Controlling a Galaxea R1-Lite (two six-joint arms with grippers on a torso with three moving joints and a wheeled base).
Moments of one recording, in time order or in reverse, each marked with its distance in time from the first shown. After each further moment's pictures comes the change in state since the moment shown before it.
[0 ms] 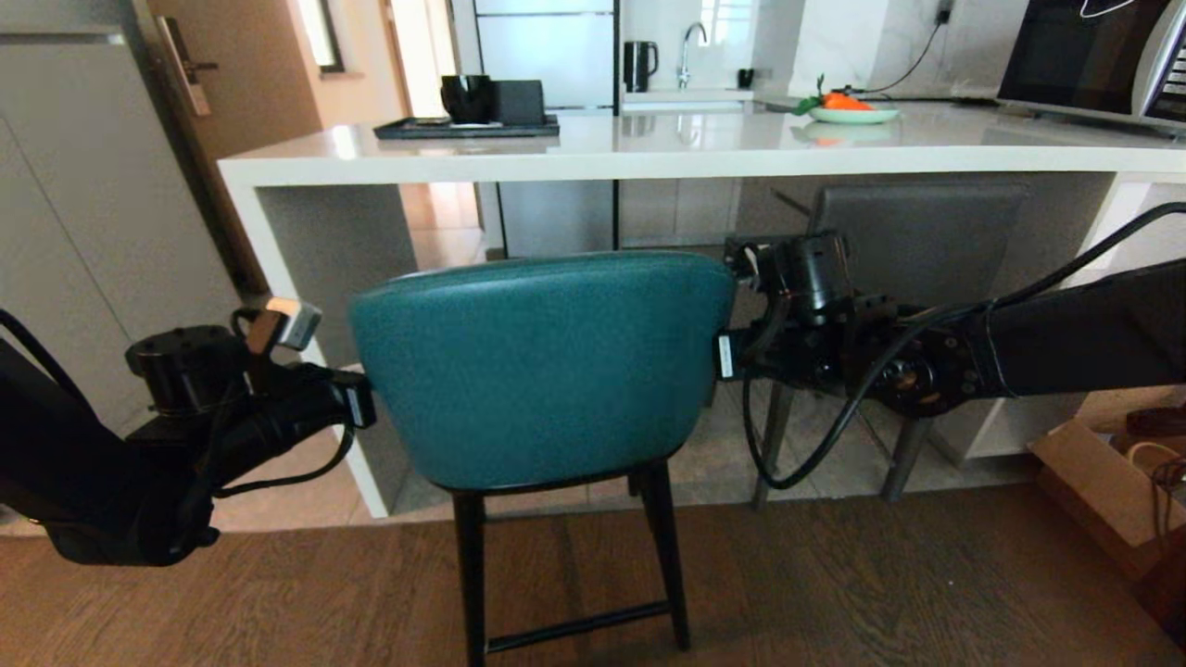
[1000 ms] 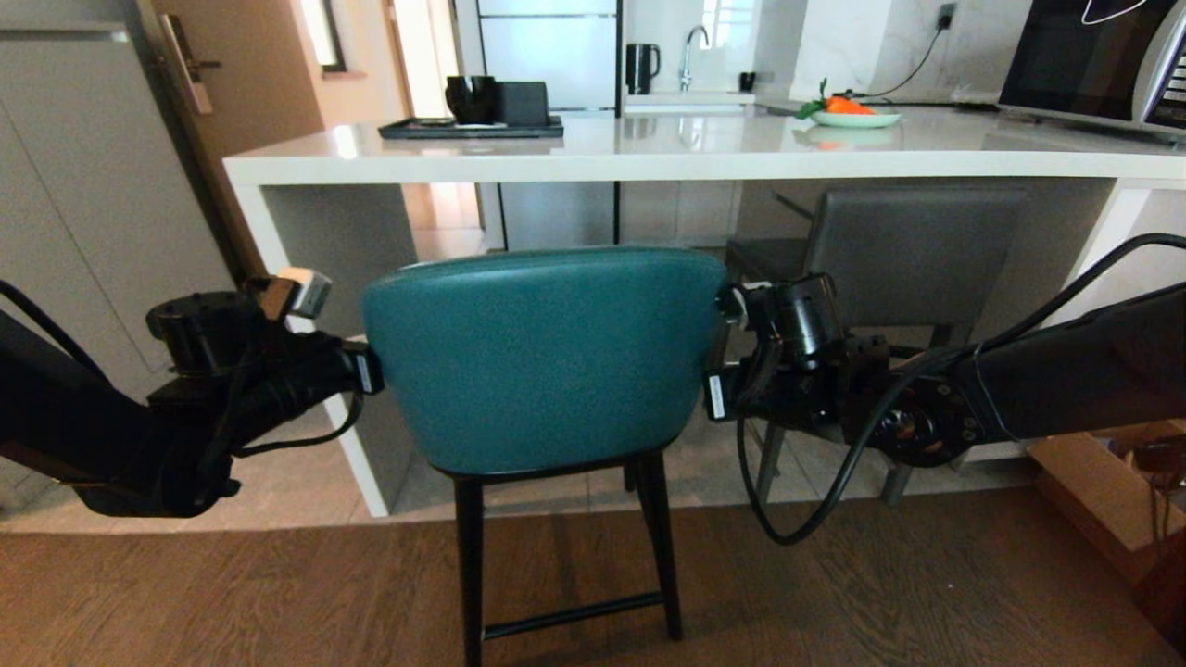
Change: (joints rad) left arm -0.023 0.018 -0.181 0.127 0.070 0.001; right arm 0.003 -0.018 0.175 -0.091 0.008 0.006
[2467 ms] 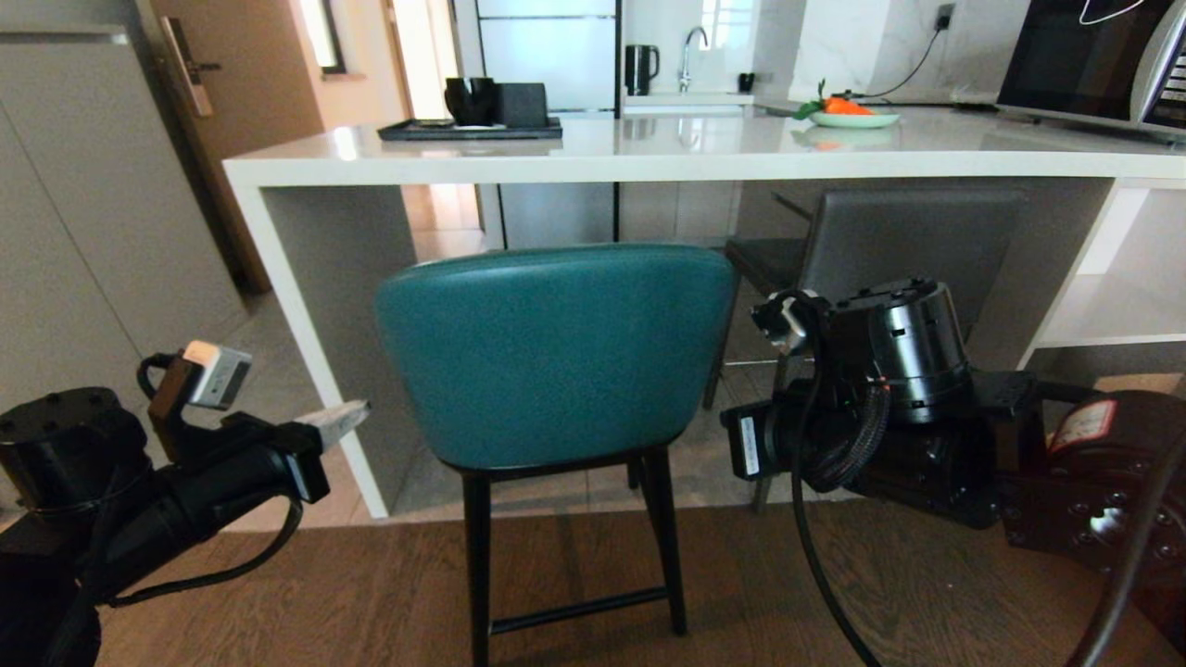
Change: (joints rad) left arm 0.019 -0.261 0.571 -0.321 -0.125 -0.057; right arm 0.140 -0.307 0.277 -0.003 0.080 0.073
